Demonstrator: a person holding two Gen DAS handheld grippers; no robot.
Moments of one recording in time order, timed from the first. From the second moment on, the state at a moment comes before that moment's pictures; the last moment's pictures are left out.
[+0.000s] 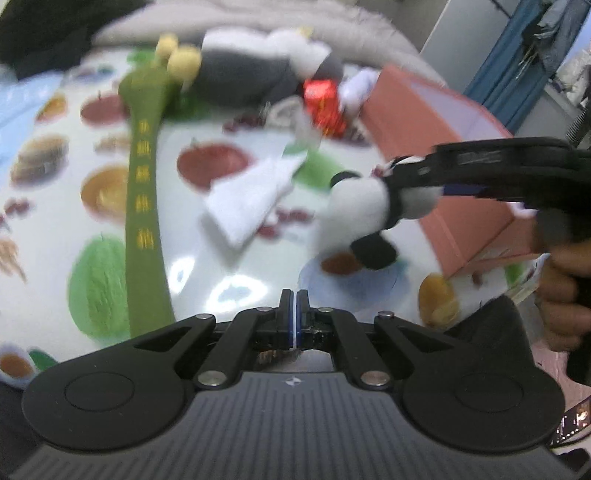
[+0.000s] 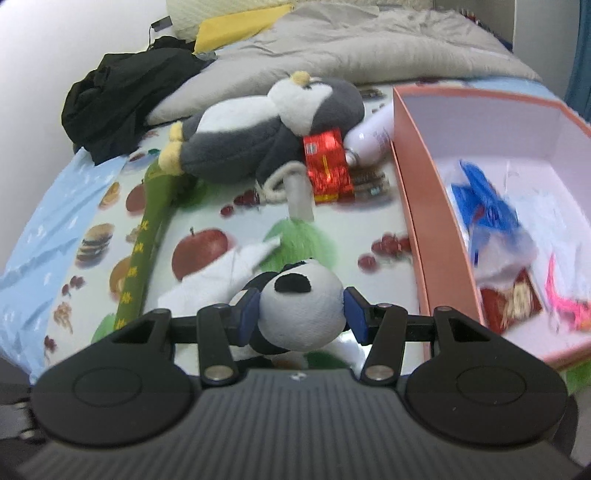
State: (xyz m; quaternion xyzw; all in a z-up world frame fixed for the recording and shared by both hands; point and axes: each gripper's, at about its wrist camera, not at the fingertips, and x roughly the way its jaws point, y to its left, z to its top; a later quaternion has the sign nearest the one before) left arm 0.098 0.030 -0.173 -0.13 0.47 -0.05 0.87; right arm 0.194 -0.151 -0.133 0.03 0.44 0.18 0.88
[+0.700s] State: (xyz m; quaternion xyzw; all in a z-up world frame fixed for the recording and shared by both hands) left arm 0.095 0.005 -0.237 -0.05 0.57 -0.16 0.80; right arm 0.179 -0.162 -0.155 0.03 0.47 0.19 0.86
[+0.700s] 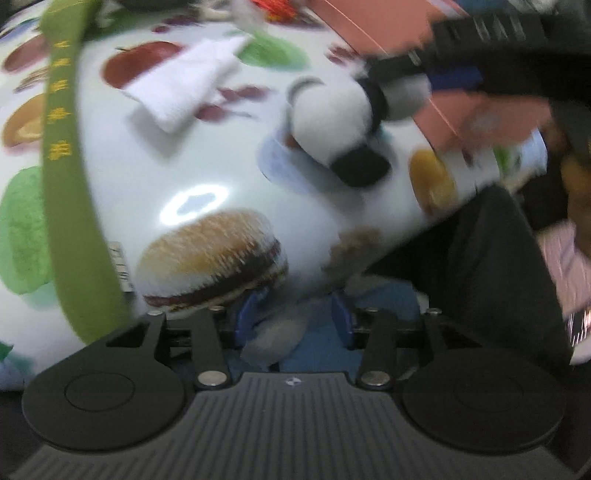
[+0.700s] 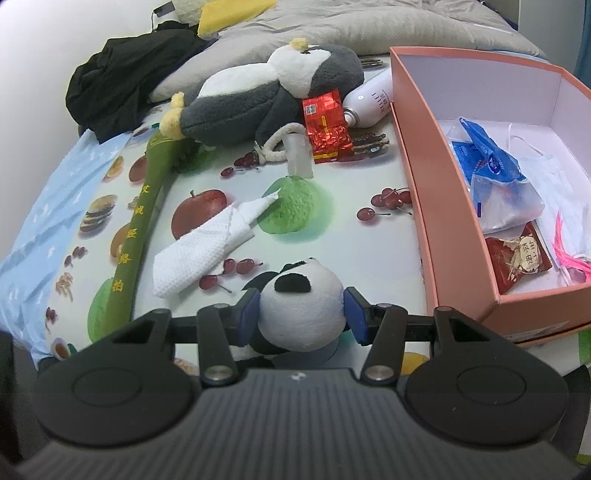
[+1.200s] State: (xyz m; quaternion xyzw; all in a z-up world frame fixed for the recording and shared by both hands) left arm 0.095 0.009 -0.303 0.01 0.64 -0.15 0.75; right arm 0.180 -0.173 -0.161 0.05 0.47 0.19 0.86
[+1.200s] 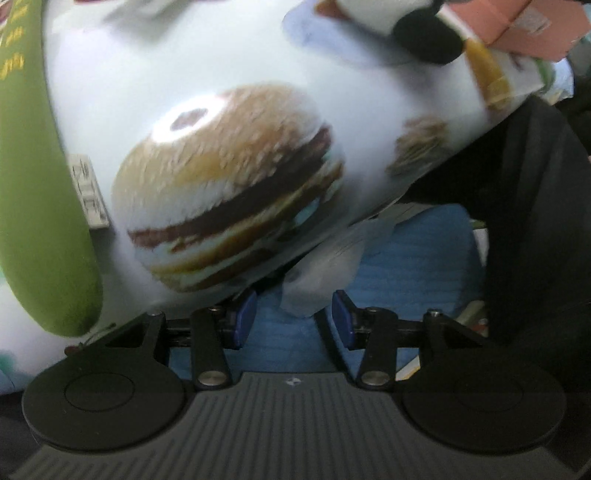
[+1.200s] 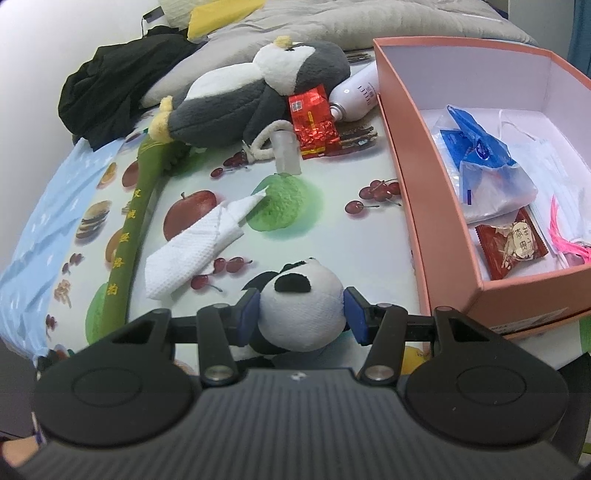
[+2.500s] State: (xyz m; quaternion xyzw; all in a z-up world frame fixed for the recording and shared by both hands) left arm 0.088 -0.018 -0.299 0.01 0.60 -0.14 0.79; right arm 0.175 -0.173 -0.156 0.03 0.46 0.19 0.87
